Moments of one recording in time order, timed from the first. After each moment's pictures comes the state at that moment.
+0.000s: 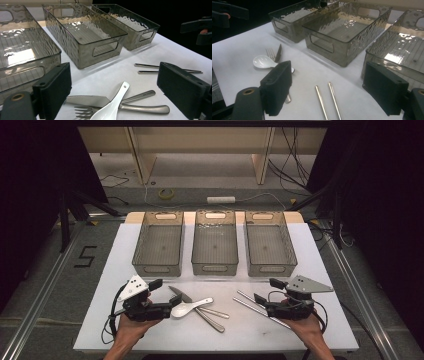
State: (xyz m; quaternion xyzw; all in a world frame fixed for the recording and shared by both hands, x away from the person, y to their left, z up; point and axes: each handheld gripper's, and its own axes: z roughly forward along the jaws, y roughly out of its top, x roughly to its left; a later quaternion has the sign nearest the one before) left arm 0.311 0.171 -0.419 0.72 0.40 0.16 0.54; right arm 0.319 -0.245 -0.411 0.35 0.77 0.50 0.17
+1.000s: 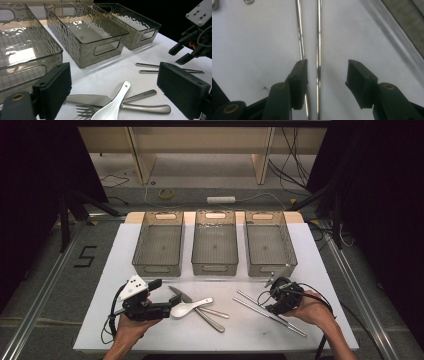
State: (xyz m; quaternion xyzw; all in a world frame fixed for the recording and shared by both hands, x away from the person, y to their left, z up) left arm 0.311 0.172 -0.420 0.72 0.40 0.16 0.54; right arm 0.369 -0.233 -0.426 0.31 0.94 0.14 0.07
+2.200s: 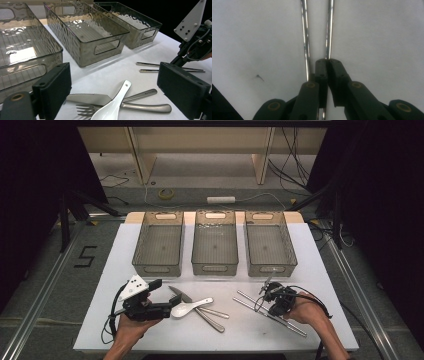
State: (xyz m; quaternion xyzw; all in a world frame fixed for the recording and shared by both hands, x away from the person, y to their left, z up) left arm 0.311 0.171 -0.420 0.72 0.40 0.16 0.54; right arm 0.377 -0.224 -0.453 0.29 0.96 0.05 0.02
